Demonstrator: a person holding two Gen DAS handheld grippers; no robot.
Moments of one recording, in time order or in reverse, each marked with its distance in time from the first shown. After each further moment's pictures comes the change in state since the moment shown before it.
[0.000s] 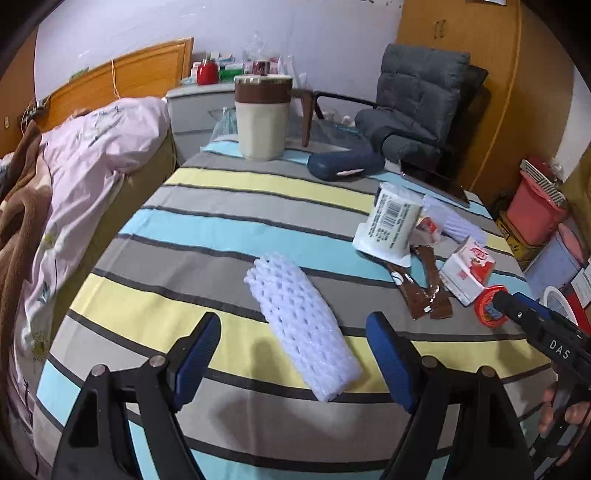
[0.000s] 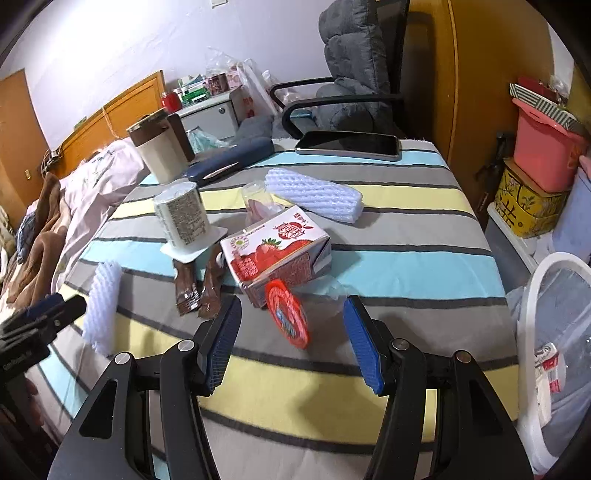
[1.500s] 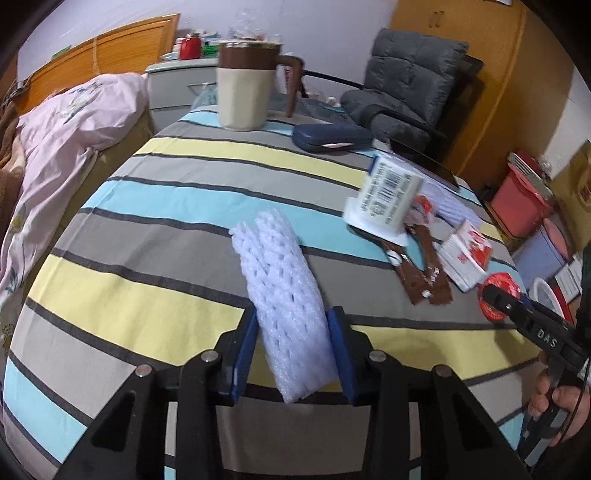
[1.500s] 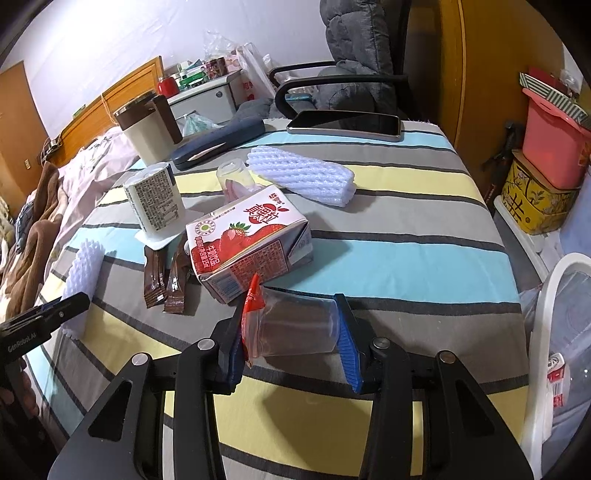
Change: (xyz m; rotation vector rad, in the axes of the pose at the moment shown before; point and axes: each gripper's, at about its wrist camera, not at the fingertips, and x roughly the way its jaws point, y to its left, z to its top) left arm 0.026 0.002 -0.008 -0.002 0.068 -0.115; right arm 0.015 -0.017 -0.003 -0.032 0.043 0.015
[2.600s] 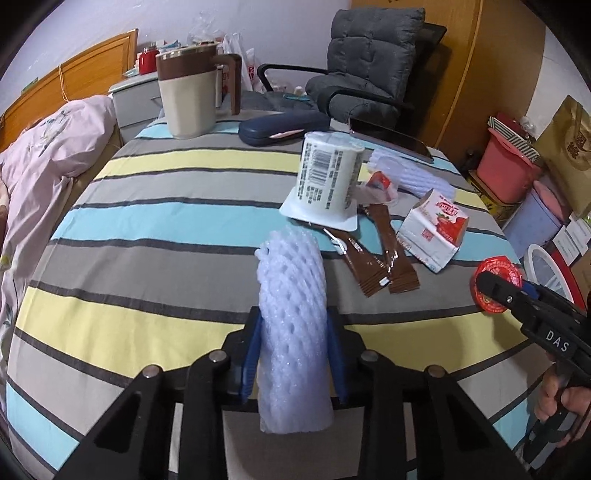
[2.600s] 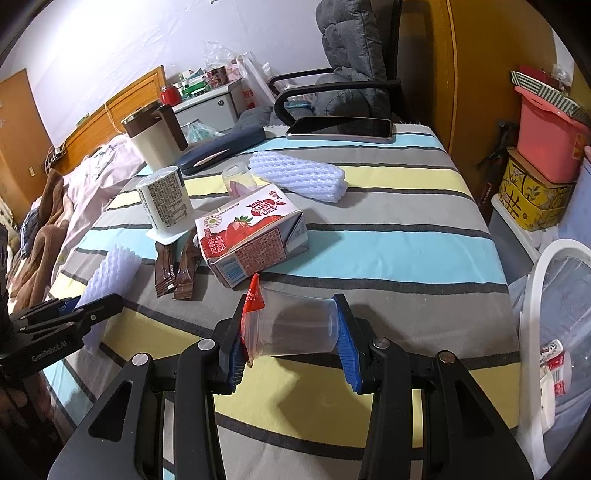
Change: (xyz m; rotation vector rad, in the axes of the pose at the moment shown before) left arm 0.009 -0.044 0.000 0.121 0.027 0.006; right arm -0.011 -0.003 -0.009 0.016 -0.032 0.015
